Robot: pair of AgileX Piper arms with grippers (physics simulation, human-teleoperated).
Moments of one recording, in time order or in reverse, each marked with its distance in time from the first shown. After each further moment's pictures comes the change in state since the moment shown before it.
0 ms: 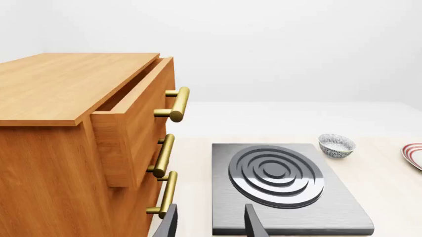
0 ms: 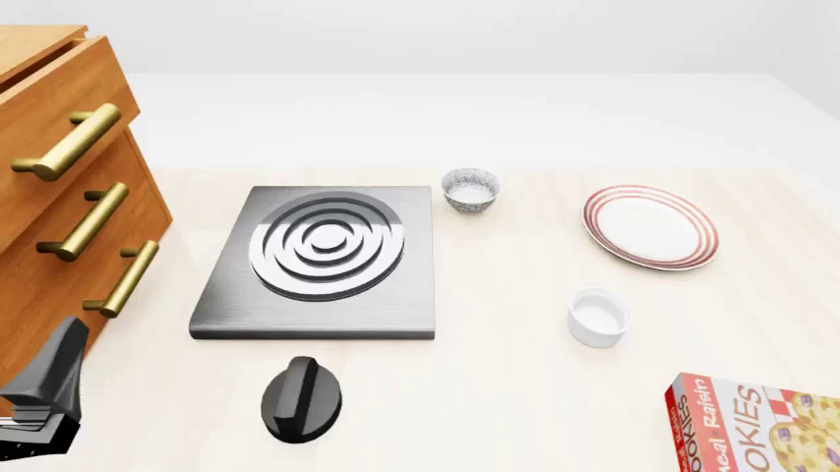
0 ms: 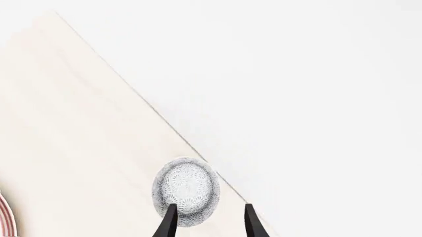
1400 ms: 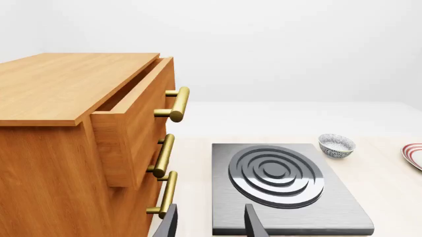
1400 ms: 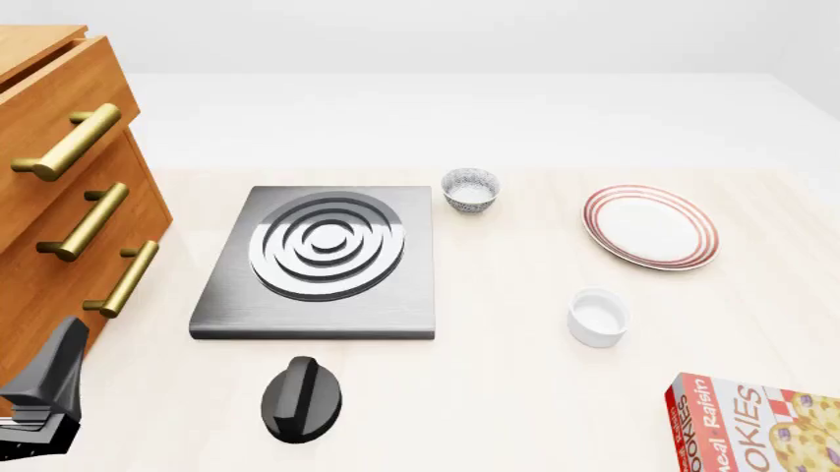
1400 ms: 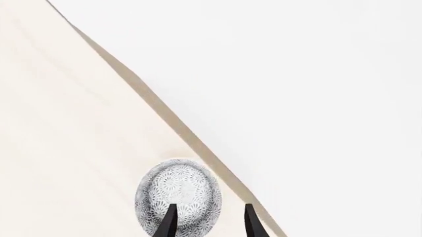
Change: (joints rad) left arm 0.000 0.000 0.000 0.000 0.000; right arm -0.012 0.114 0.059 -0.076 -0.027
